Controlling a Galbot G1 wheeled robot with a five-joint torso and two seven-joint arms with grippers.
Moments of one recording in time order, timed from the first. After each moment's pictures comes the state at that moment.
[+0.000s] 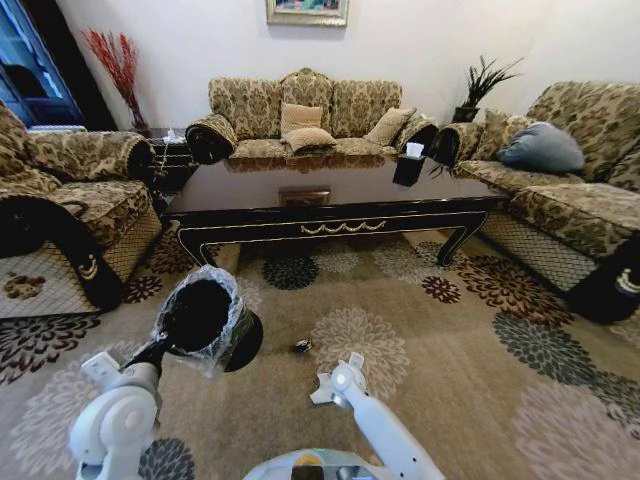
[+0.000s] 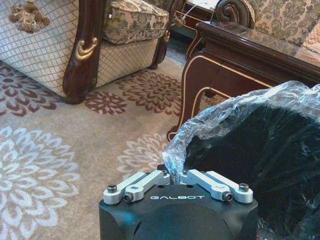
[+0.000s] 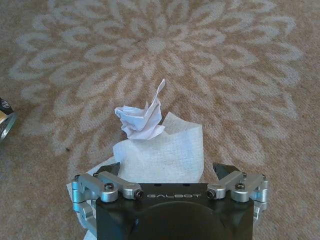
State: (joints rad) left arm 1.51 -1.44 -0.88 -2.36 -0.86 0.66 -0.62; right arm -1.04 1.38 -0.02 1.40 1.19 -0.37 1.08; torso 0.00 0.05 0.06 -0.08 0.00
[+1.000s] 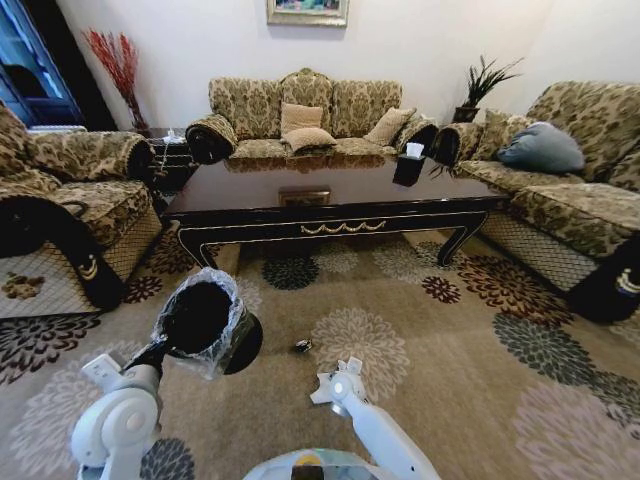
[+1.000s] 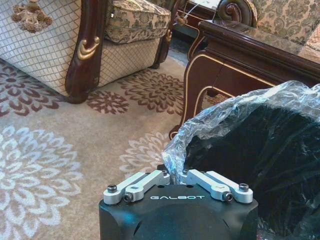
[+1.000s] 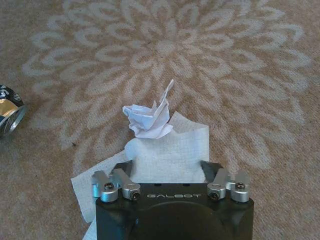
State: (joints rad) left arm 1.51 -1.44 -0.88 -2.35 -0.85 0.66 -0.62; right arm -1.05 1.38 -0.05 1.40 1.13 -0.35 1.04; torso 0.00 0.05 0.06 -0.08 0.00
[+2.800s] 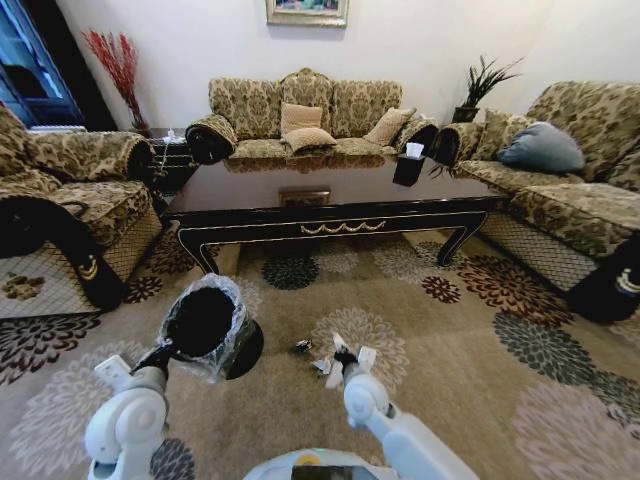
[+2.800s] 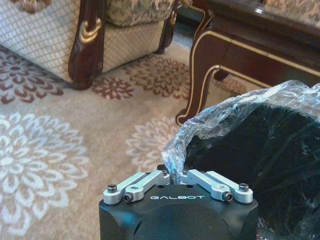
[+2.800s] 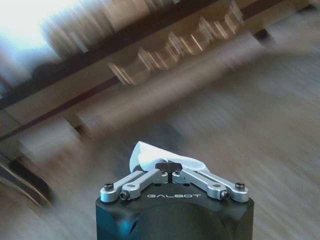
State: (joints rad) left arm 1.53 -1.47 -0.82 -2.29 -0.78 0.65 -0.62; right arm -1.09 1.15 -0.10 1.88 0.87 0.00 0.63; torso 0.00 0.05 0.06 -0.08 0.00
